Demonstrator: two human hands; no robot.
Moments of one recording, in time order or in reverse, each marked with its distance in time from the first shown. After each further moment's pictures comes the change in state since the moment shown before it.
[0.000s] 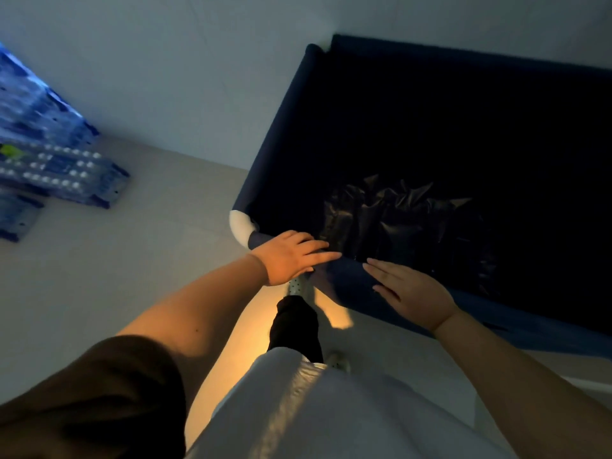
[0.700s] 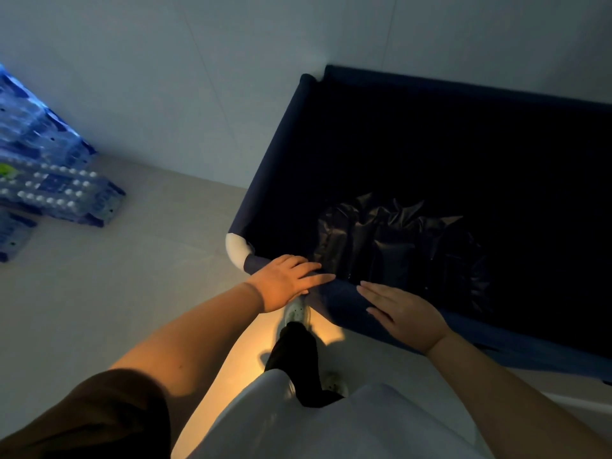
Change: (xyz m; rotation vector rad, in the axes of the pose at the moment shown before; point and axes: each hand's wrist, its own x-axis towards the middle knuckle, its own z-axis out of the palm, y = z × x) left_hand -0.004 0.001 0.001 -0.075 0.015 -0.076; right_hand 0.004 -0.002 0.001 0.017 -0.031 0.027
